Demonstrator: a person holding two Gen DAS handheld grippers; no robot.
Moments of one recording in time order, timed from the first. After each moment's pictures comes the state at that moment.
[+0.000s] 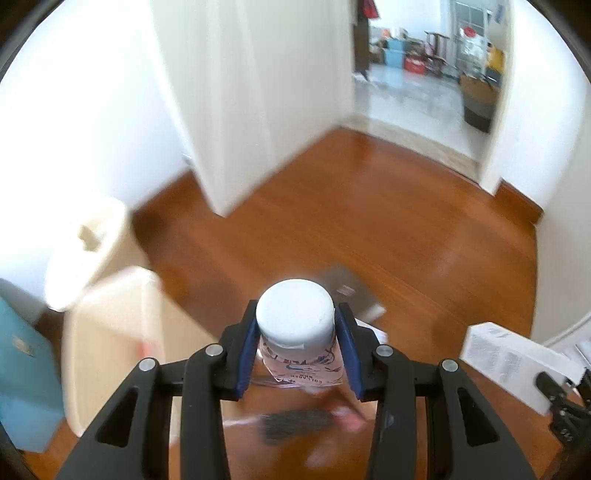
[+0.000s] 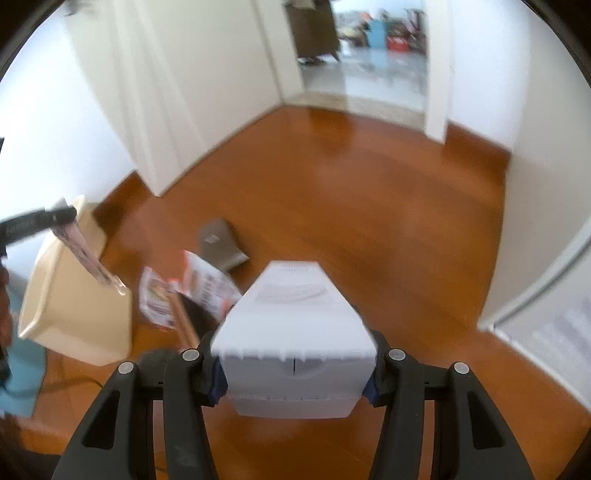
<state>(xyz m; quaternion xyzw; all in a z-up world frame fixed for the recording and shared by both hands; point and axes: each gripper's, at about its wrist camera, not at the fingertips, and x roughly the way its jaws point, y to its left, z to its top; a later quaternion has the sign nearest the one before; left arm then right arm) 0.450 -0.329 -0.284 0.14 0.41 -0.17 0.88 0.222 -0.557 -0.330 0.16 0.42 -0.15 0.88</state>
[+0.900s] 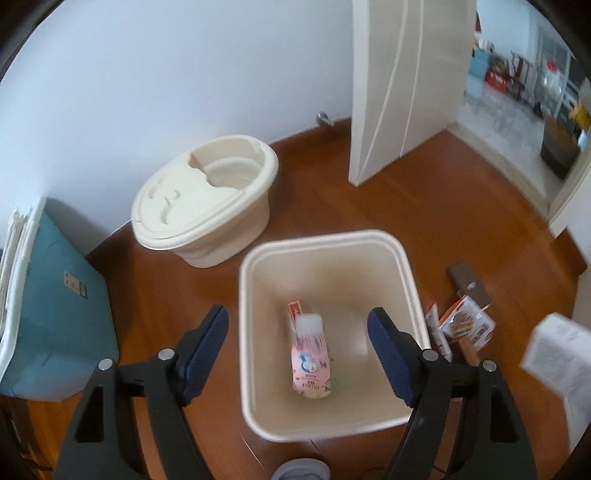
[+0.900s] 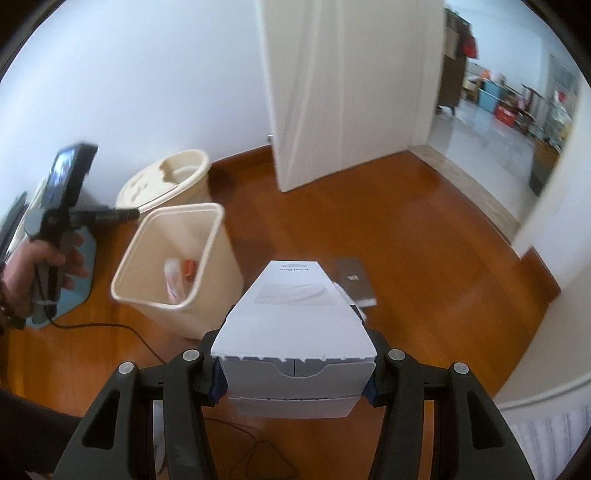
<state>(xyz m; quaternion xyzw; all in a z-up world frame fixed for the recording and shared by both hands) 0.504 -0.077 -0.240 0.07 0.48 -0.06 0.87 0.311 -0.337 -0.187 0.02 0.44 0.01 0.90</state>
